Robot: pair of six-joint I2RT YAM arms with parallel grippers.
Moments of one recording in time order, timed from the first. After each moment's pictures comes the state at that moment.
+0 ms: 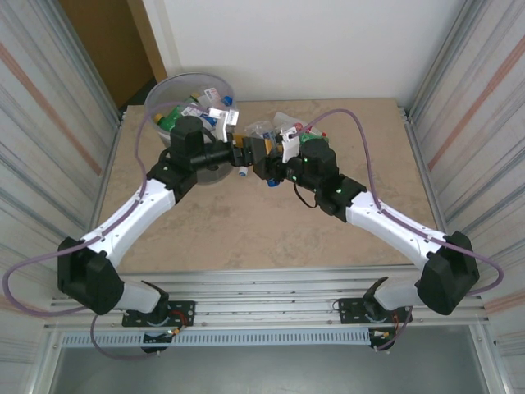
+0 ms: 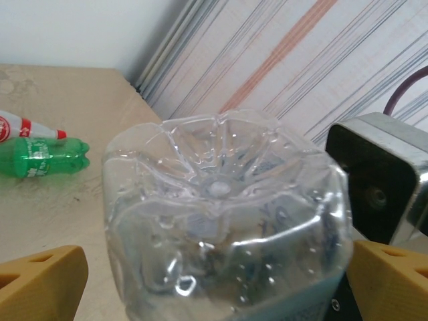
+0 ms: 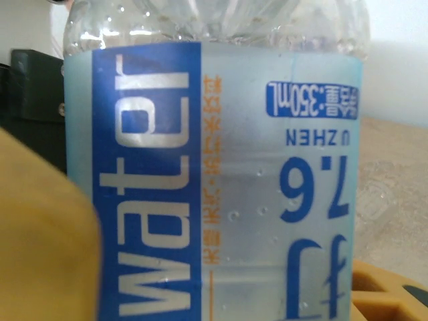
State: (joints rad) left arm -0.49 1.40 1.21 0.02 0.62 -0.55; right arm 0.72 1.36 1.10 0.07 -0.13 0.26
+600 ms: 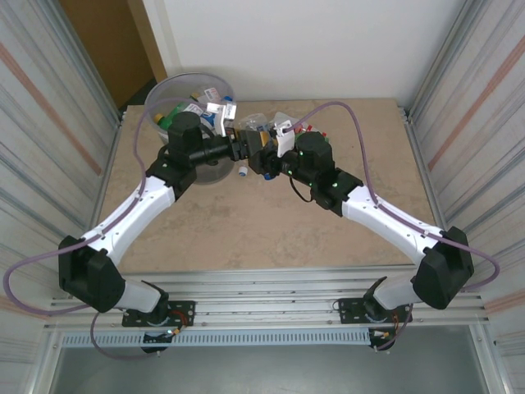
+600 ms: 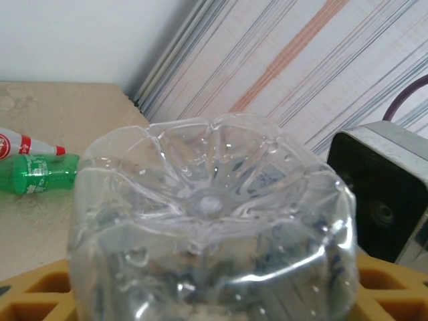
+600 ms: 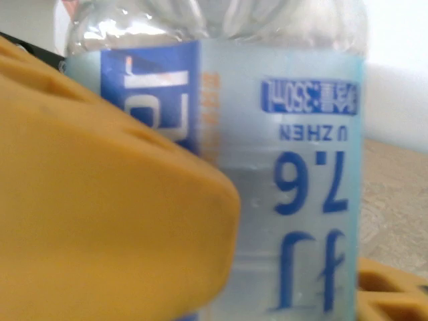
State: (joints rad) left arm -0.48 1.41 1.26 0.01 0.60 -0.56; right arm 0.73 1.40 1.17 0.05 -0.11 0.20
